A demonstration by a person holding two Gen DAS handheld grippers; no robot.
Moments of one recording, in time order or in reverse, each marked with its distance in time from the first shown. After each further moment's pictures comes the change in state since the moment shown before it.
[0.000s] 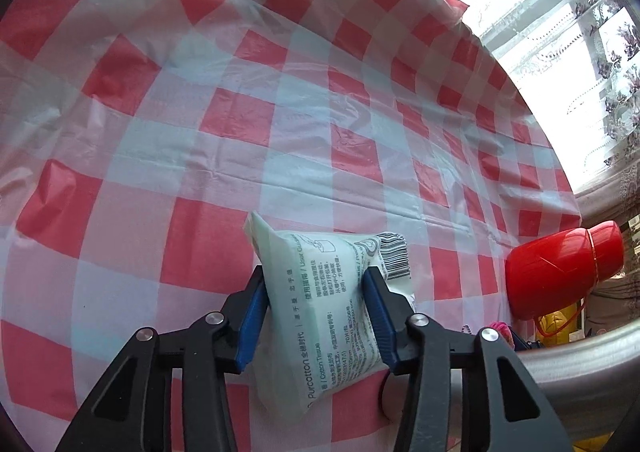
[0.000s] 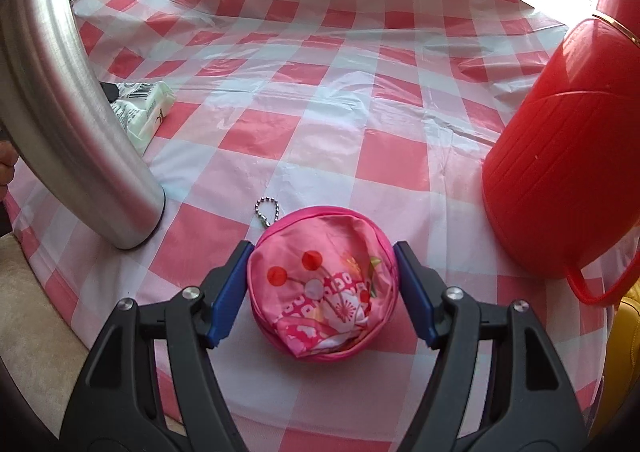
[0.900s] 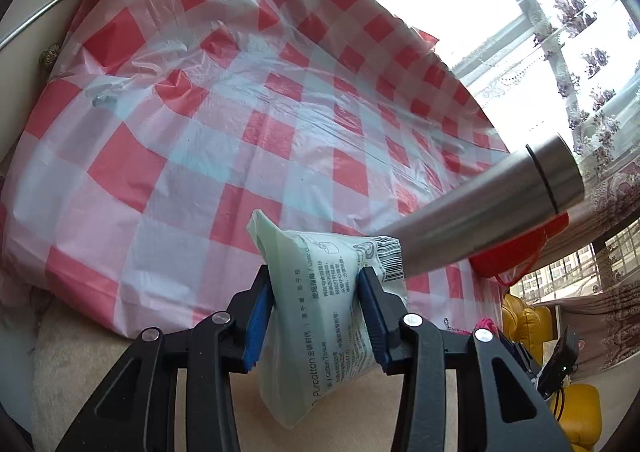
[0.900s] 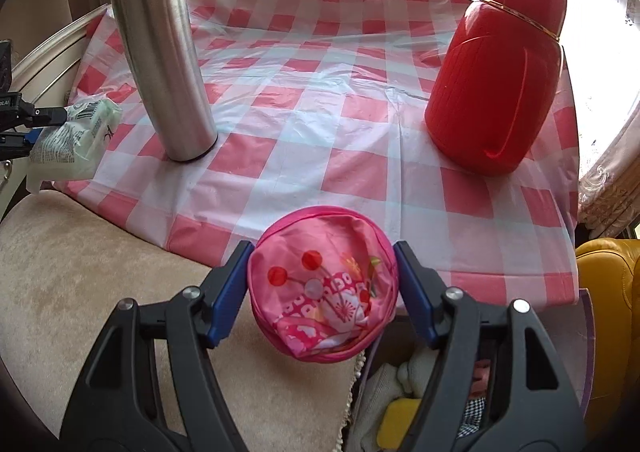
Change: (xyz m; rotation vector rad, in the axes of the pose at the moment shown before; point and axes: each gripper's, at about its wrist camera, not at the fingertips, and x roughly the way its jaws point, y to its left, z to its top) left arm -0.115 0.014 -0.139 -0.068 -0.118 -0.073; right arm -0.101 0.007 -0.086 0.035 -0.054 -0.030
